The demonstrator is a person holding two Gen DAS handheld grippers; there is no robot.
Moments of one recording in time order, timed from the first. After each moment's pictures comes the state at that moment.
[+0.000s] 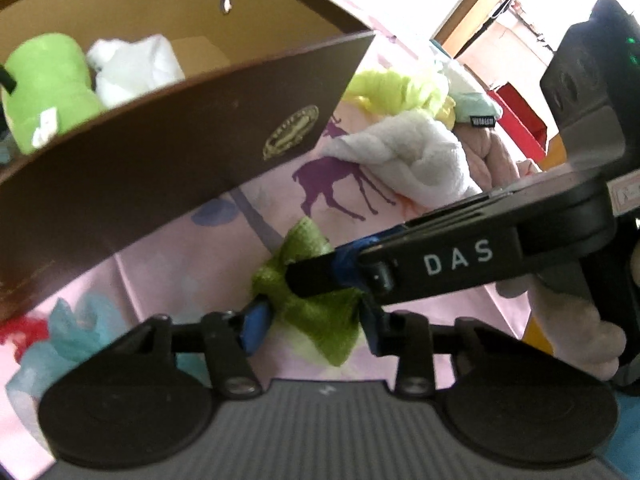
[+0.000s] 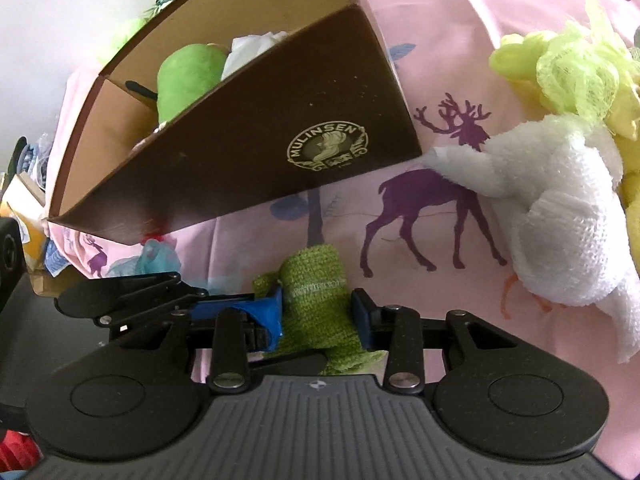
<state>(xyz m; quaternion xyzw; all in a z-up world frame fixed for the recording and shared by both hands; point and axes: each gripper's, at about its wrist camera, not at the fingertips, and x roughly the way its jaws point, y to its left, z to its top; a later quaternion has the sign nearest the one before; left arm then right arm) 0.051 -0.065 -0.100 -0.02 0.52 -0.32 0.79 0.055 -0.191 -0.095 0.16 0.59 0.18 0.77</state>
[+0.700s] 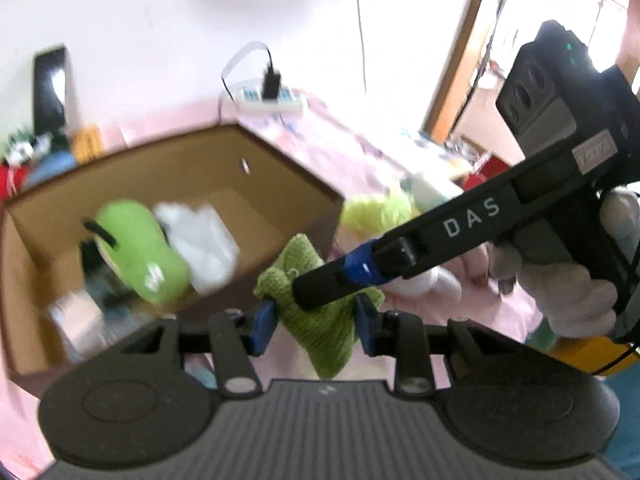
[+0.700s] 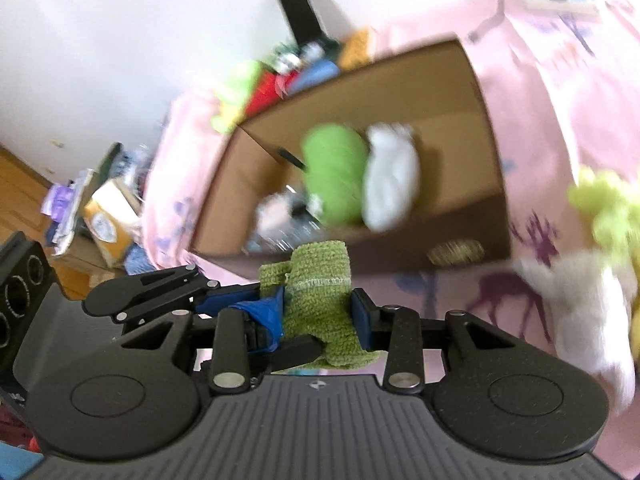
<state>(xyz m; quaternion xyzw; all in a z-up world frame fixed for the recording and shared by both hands) 0.011 -0.024 0.006 0.01 0.37 -0.30 0.88 0.059 -0.179 0.005 0.17 0.49 0.30 0.80</state>
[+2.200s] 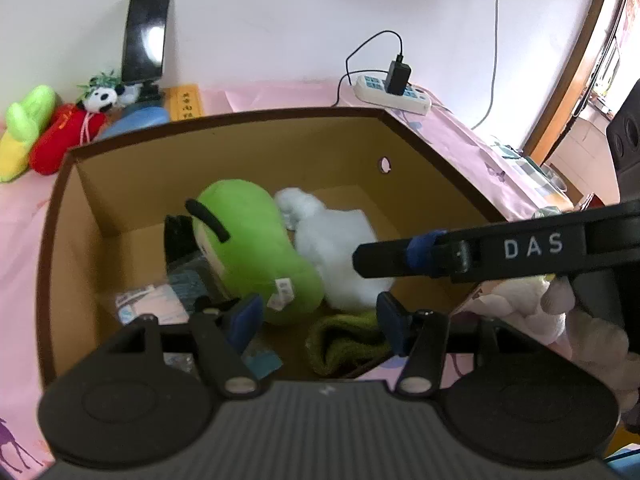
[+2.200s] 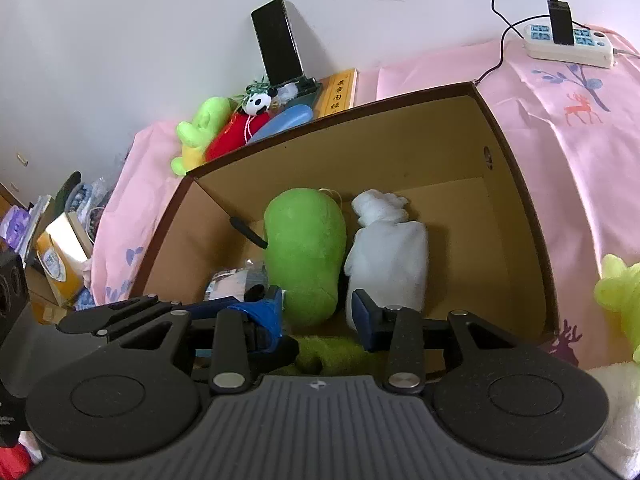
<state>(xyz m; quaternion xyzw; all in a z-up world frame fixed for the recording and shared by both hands) 0.085 0.013 -0.034 -0.03 0.41 -0.16 0.90 0.116 -0.143 -0.031 0.15 0.45 0.25 0.85</state>
